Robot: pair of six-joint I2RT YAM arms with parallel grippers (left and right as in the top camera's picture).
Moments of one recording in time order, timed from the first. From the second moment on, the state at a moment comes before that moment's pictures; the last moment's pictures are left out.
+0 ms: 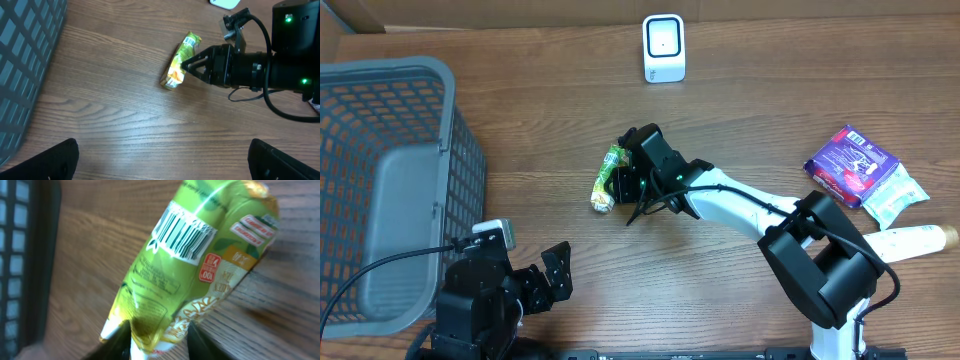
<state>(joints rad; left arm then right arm) -0.25 0.53 0.97 -1.21 -0.07 -0.50 0.73 2.01 1.26 -0.15 -0.34 0.63</state>
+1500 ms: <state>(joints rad) -0.25 0.53 0.97 -1.21 -0.07 -0.50 0.79 2.08 1.38 -0.29 -0.16 0.84</state>
